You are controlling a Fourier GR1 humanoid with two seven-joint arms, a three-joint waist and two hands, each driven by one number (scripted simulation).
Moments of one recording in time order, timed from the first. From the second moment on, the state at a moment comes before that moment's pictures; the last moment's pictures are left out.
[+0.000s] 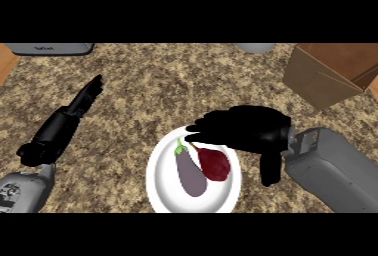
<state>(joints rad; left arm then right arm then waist) -0.21 0.43 -0.14 -1.54 0.04 -0.08 -0.08 -0.70 -0.49 0.61 -1.60 0.44 0.72 -0.11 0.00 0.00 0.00</state>
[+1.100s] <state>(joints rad) -0.22 0.32 -0.07 -1.53 -0.06 -0.14 -0.07 -0.60 -0.26 0.59 -1.42 0.86 0.64 -0.21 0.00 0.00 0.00</state>
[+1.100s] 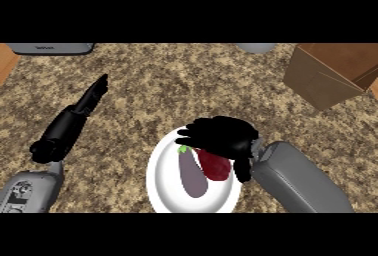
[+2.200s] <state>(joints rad) -0.22 0.26 0.00 -1.52 -0.13 -0.20 -0.09 -0.56 -0.13 0.53 -1.18 1.13 0.53 -0.40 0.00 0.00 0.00</state>
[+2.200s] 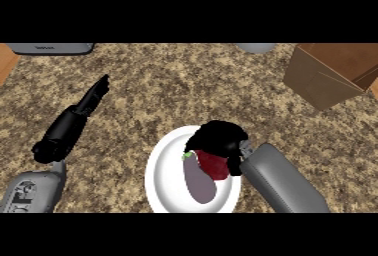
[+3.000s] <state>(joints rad) -0.22 0.24 0.01 -1.55 -0.14 -0.22 -0.08 -0.62 -0.03 0.31 -1.03 1.17 0.27 -0.31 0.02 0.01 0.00</state>
